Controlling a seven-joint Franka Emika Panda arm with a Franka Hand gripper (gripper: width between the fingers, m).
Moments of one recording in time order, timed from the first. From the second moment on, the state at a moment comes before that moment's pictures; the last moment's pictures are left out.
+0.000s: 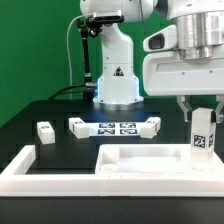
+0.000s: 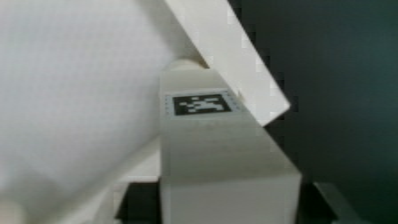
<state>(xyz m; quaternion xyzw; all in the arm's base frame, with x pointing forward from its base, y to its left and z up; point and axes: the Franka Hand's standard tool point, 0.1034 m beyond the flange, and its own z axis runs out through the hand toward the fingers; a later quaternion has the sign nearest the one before) 0.670 0.095 0.117 -0.91 0.41 -0.02 0.06</state>
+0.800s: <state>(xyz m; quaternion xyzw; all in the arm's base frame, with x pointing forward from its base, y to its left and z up) 0.668 0.091 0.115 -0.79 0.60 0.01 0.10</state>
